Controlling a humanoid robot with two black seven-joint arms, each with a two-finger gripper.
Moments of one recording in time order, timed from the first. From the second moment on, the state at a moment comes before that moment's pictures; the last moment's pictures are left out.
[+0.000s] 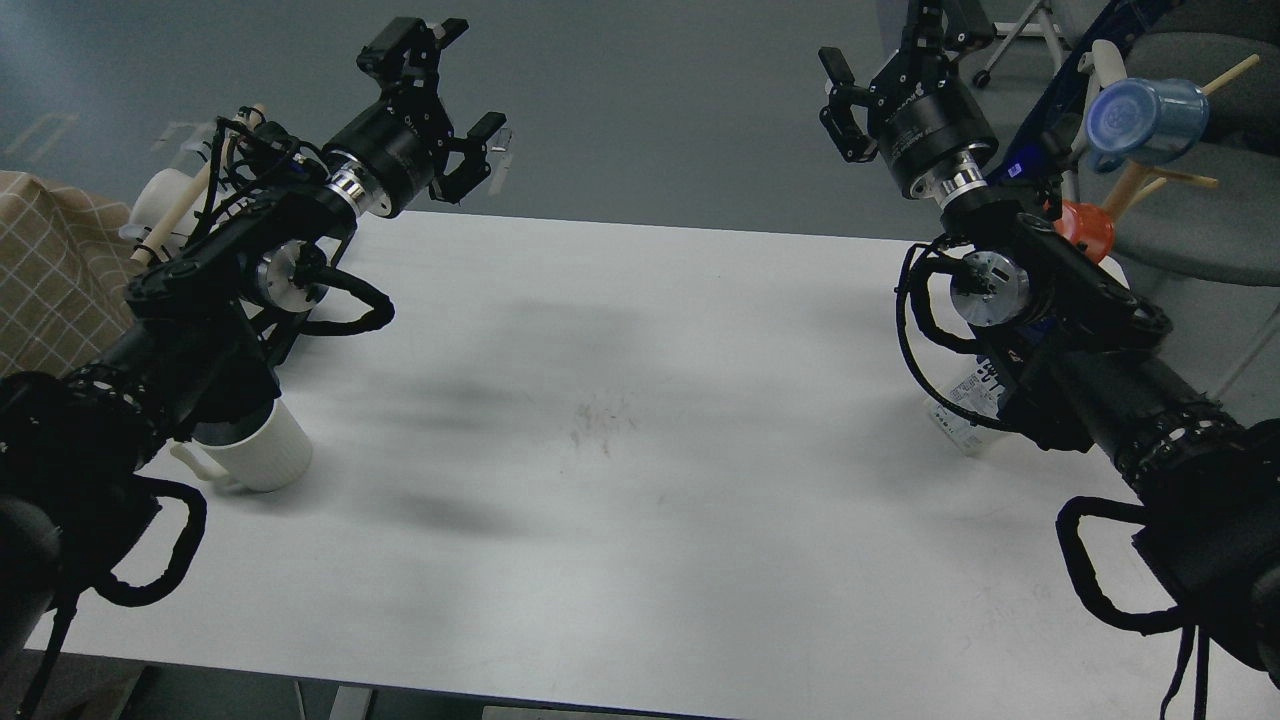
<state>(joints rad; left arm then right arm) -0.99 0.25 -0.67 -0.43 0.29 -0.49 -0.31 1.05 0.00 0.80 0.37 -0.37 0.40 0.49</state>
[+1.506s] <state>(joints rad) -0.96 0.25 -0.72 -0.41 0.25 -0.49 -0.33 1.06 0.00 0.79 0.36 -0.37 0.36 0.49</state>
